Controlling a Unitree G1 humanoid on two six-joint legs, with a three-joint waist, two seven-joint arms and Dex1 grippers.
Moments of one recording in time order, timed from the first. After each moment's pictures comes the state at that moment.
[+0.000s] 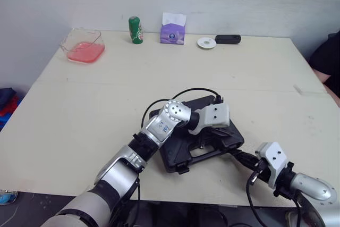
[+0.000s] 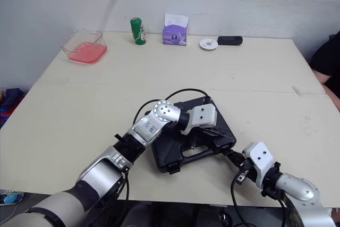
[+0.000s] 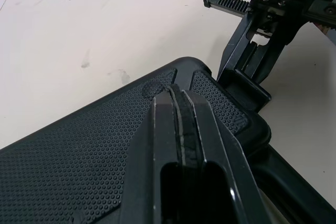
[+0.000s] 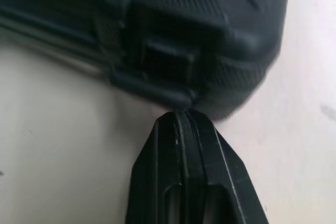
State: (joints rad) left arm -0.86 0.05 -0.52 0.44 0.02 0.18 -0.99; right arm 0.32 -0.62 -0.20 -0.43 0.31 0.32 0.76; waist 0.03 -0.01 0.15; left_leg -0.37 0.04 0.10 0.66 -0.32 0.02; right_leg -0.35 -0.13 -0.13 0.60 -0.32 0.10
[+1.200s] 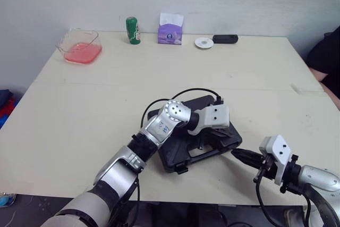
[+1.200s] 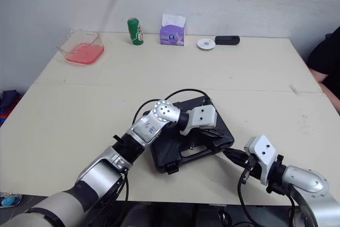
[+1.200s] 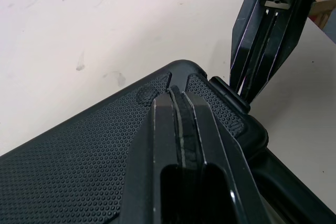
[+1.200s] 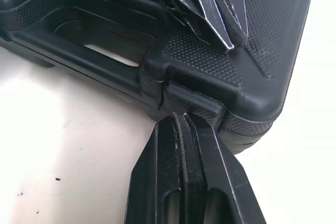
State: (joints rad) left arm -0.85 0.06 -0.53 0.40 0.04 0.21 -1.00; right arm 0.27 -0.71 -0.24 -0.48 0.43 0.40 0.87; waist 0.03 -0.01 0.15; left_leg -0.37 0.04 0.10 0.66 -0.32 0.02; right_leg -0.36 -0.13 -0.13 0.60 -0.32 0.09
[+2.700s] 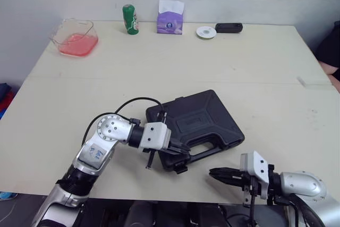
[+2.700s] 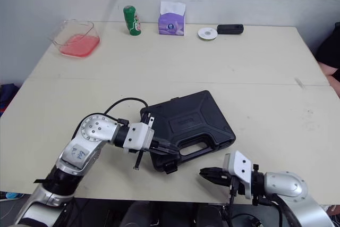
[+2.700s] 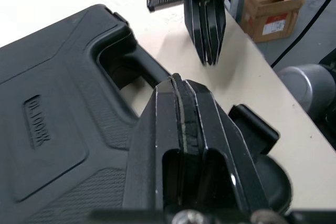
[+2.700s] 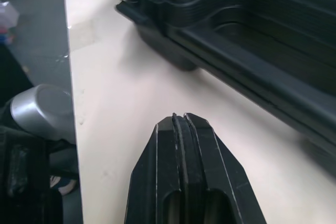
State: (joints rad) left arm -0.40 0.54 -0.29 -0.30 -0.22 0.19 -1.18; right arm 0.28 -0.74 0.00 -0.54 0.38 0.26 1.03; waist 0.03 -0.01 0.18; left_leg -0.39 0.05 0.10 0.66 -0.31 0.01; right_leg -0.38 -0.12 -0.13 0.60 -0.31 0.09
